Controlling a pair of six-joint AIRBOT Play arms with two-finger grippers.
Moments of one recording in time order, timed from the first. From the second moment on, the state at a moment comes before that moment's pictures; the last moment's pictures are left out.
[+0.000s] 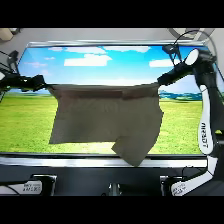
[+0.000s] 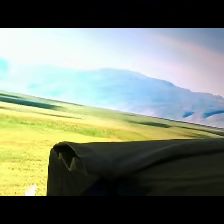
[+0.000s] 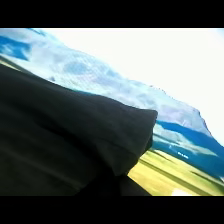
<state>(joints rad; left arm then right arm) 0.19 -1.50 1.46 1.09 -1.06 -1.41 -0.01 -1.75 1.84 -1.39 1.23 1.09</state>
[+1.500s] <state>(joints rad) 0.38 -1.32 0.86 1.22 -1.34 -1.34 -0.24 -1.28 1.03 -1.31 1.48 1.03</state>
